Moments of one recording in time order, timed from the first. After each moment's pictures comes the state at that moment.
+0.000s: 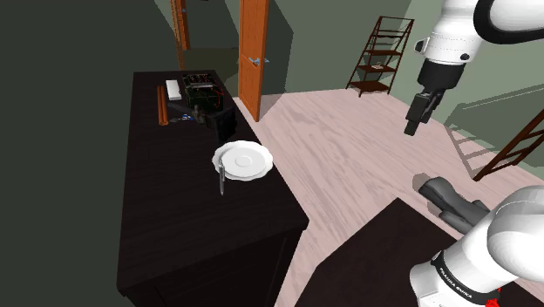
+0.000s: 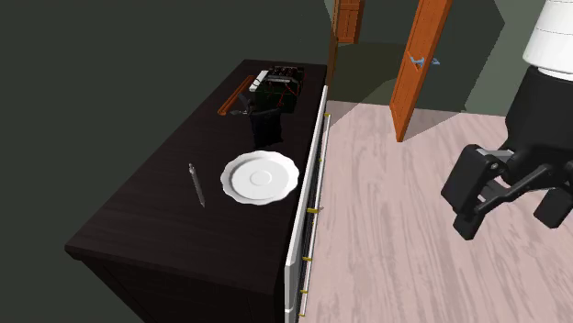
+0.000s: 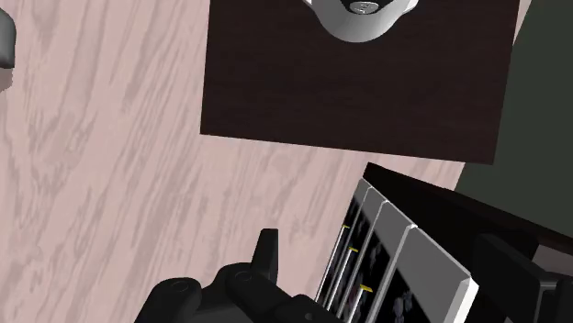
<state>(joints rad) -0.02 -0.78 0.03 -2.41 -0.04 1.52 -0.09</state>
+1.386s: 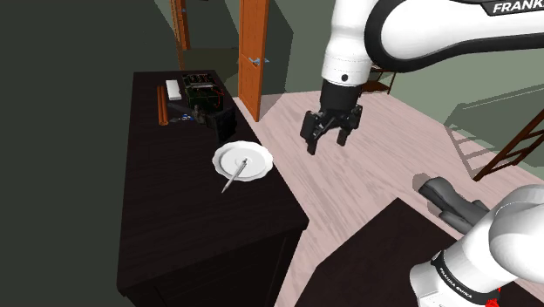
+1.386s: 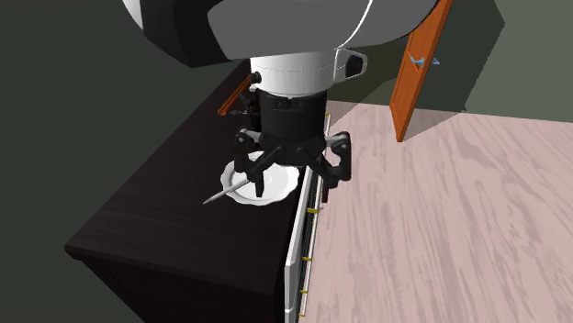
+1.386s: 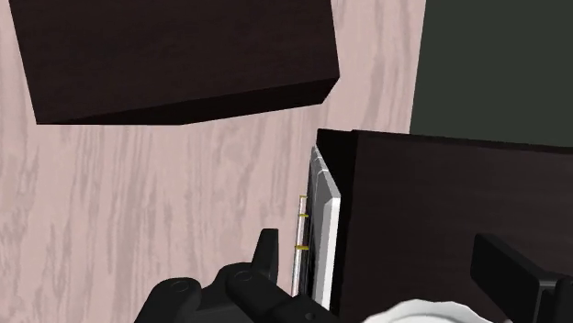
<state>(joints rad) 0.02 -0.37 0.41 -2.20 0.18 1.78 0.51</state>
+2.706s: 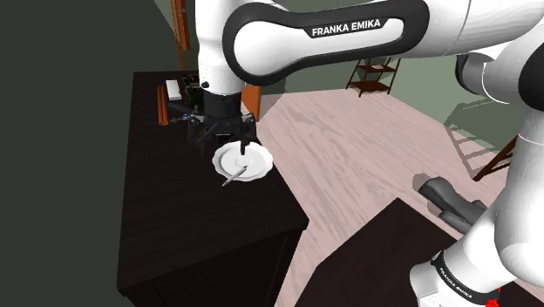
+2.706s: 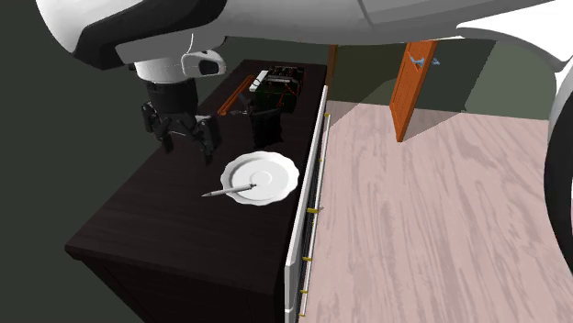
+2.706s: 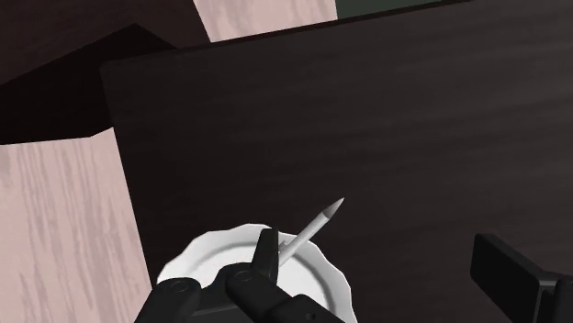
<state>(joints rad) 0.19 0.41 0.56 -1.49 -0.15 1.83 1.15</state>
